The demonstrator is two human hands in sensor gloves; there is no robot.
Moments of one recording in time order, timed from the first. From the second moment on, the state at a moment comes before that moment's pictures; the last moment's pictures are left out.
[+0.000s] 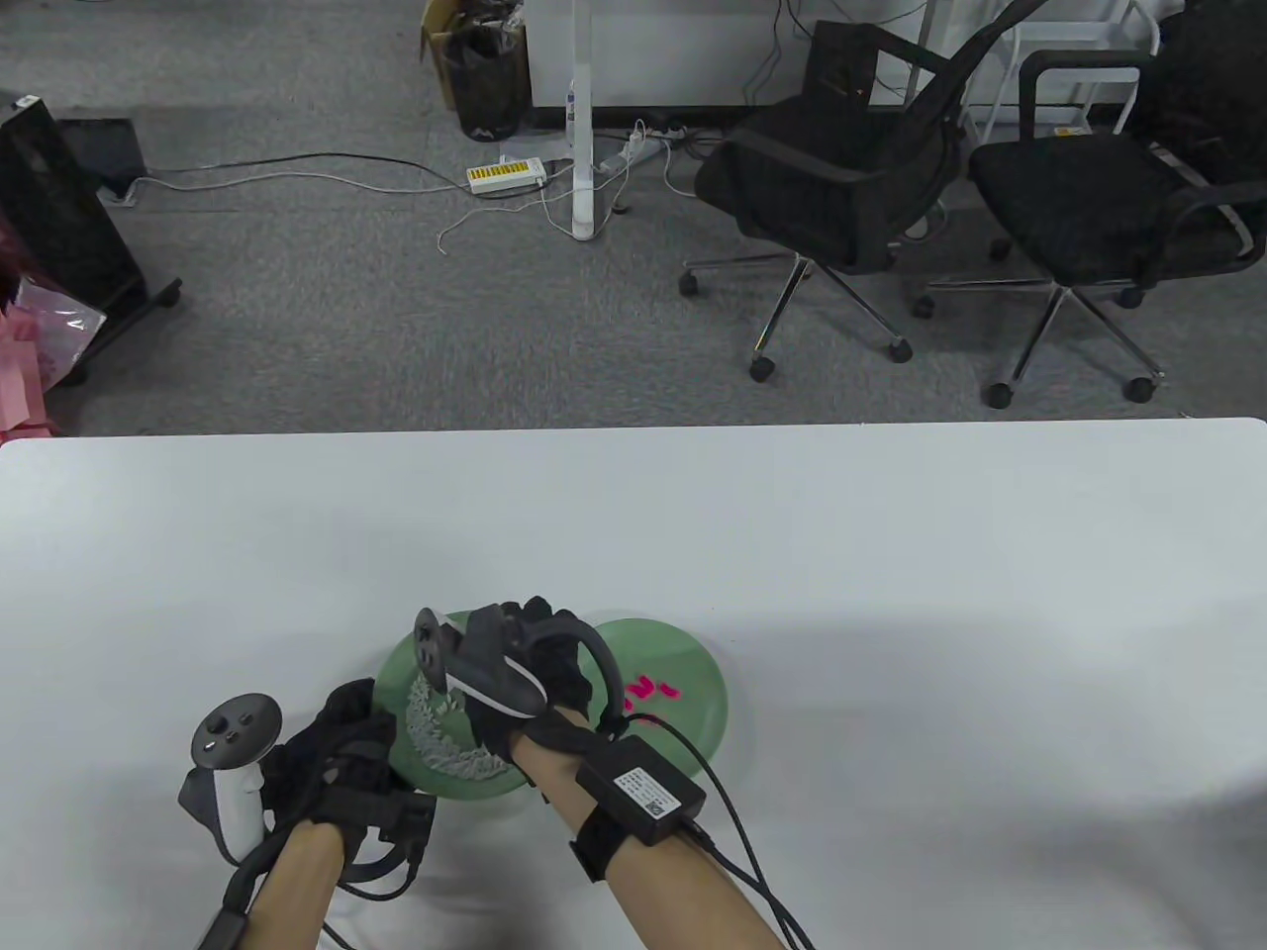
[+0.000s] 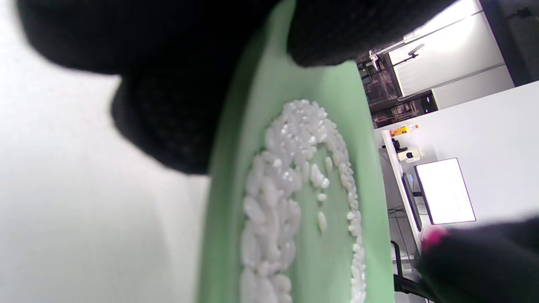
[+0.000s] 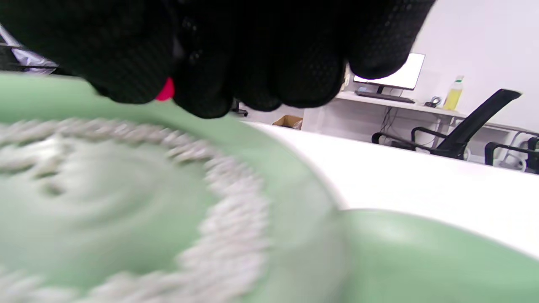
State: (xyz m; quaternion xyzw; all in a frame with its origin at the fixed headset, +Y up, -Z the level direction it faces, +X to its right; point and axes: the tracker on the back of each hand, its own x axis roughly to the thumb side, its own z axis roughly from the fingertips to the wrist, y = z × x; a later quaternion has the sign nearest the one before) left_hand -0.362 -0.821 -0.306 -0.11 0.26 0.54 0.79; right_hand -0.113 -0.676 -0.349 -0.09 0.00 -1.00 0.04
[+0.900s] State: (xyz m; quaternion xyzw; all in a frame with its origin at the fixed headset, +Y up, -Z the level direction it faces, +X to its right) left_hand -0.370 -0.823 -0.305 -0.12 0.27 0.54 0.79; right_hand -0.001 -0.732 -0.376 -0.01 -0.06 -0.98 0.17
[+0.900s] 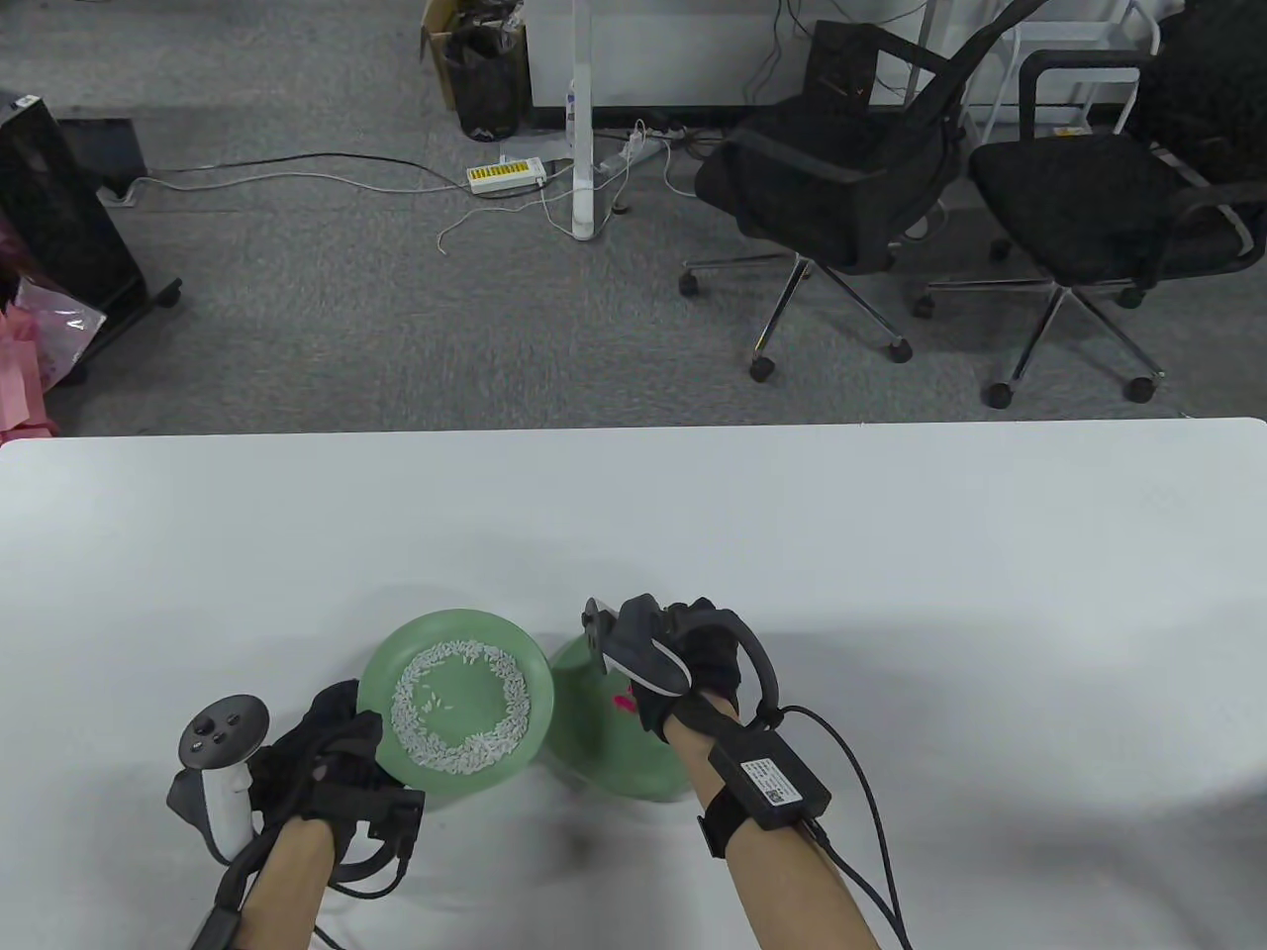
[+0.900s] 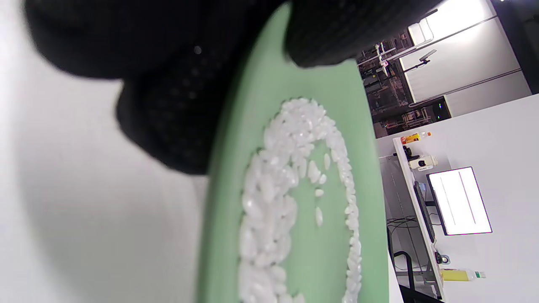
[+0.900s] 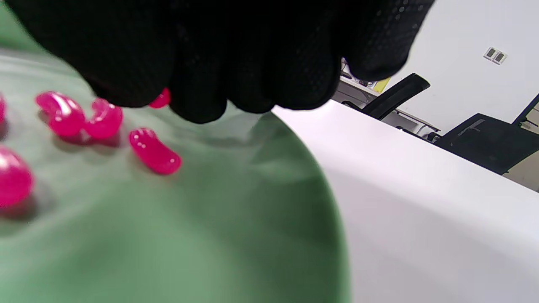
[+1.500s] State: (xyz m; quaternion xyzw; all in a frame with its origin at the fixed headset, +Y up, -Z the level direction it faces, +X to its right) left_hand -0.389 -0.841 -0.309 -0.11 0.31 0.54 0.77; right_hand 0.048 -0.699 -0.357 0.02 0.03 -1.00 0.07
